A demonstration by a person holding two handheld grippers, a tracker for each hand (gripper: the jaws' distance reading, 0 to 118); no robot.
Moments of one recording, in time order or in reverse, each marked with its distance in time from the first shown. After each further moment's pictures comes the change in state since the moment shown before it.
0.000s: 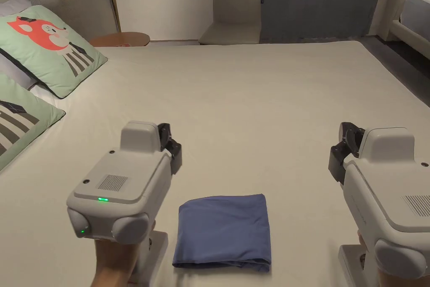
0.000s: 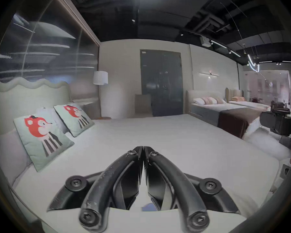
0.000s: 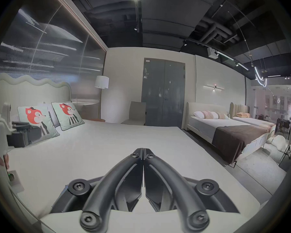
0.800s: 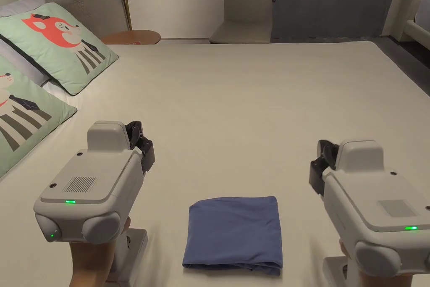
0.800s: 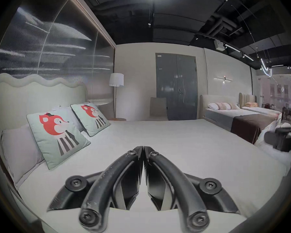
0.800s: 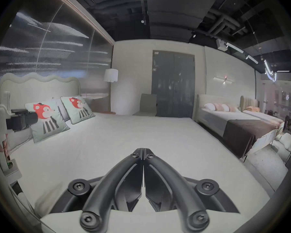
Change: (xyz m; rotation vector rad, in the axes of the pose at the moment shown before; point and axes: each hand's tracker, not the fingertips) left arm -0.044 -0.004 0.003 0.008 0.092 0.044; right arm -0.034 -0.029 -0.030 -0.135 0.127 -0.028
